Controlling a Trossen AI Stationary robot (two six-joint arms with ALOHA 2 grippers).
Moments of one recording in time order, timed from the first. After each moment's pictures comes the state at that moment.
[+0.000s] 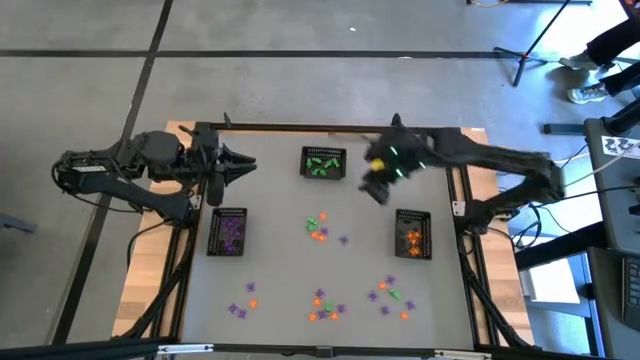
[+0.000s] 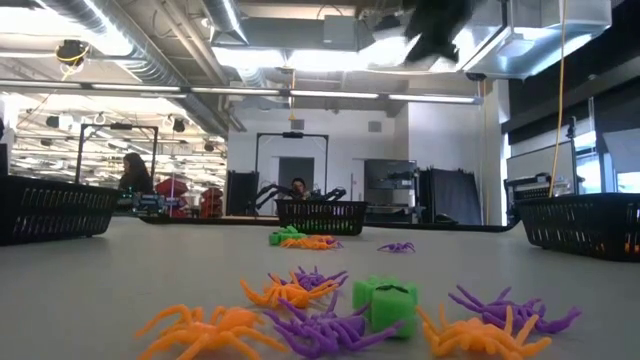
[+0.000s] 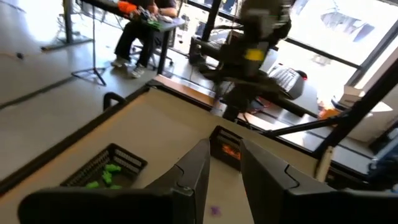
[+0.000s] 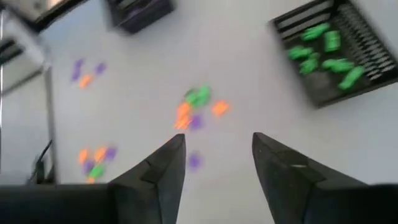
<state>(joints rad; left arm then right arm) -0.07 0.83 1.16 -0.56 -0.32 -0.40 -0.14 1.35 1.36 -0.87 -0.19 0.29</state>
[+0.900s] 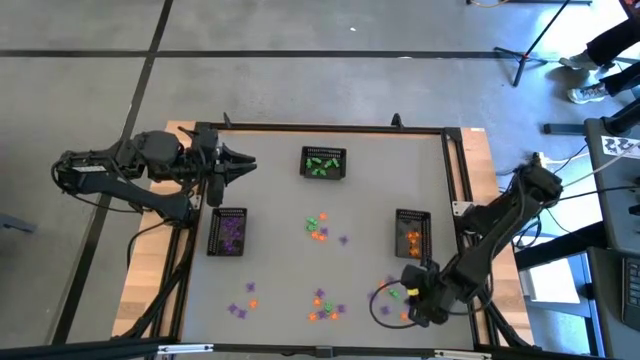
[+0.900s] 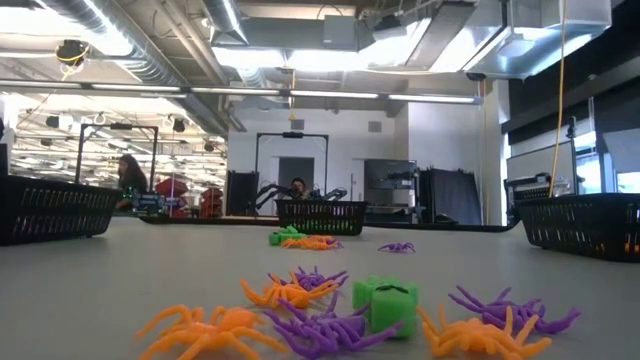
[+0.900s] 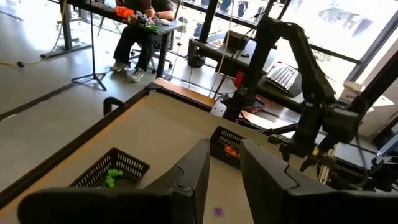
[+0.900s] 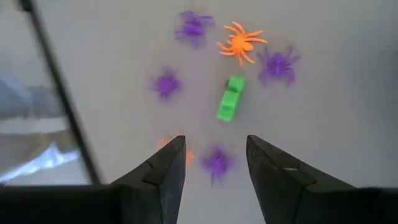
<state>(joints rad) -0.07 0.83 1.16 -0.56 -0.31 -0.37 0.89 1.48 0.87 -0.59 0.17 1.30</state>
